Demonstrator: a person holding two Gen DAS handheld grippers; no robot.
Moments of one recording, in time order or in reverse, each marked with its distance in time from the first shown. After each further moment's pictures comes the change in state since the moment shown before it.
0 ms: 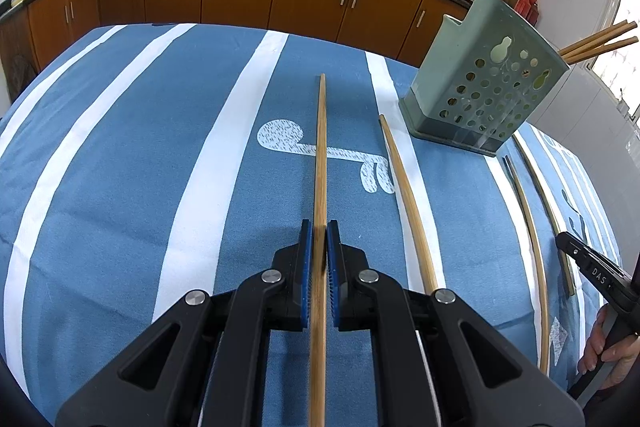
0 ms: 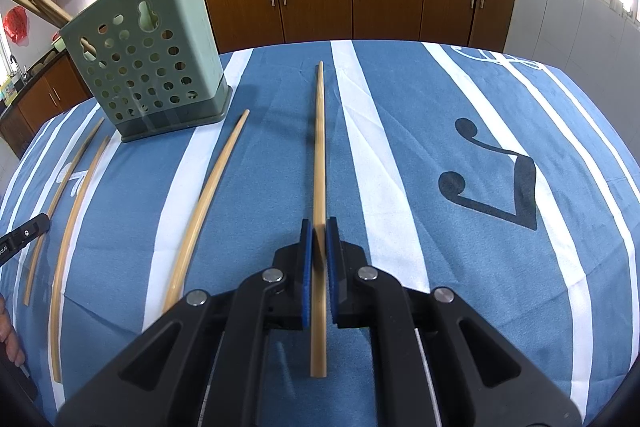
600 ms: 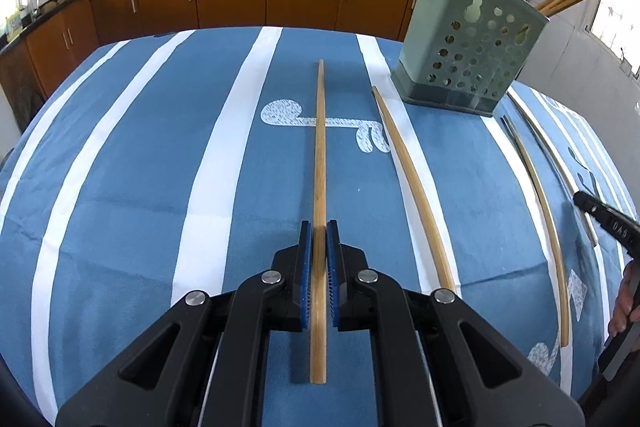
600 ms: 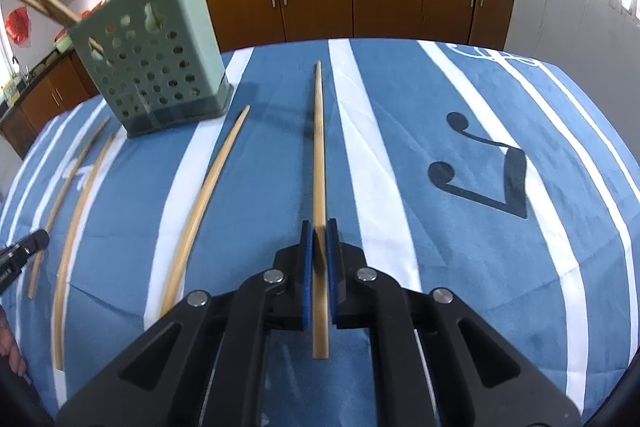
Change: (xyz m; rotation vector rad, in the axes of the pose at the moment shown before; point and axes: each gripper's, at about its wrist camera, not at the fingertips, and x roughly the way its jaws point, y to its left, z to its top) left arm -0.016 -0.009 -0.019 0.110 0.032 0.061; right arm -0.018 -0.007 -0.004 0.015 -0.022 0.016
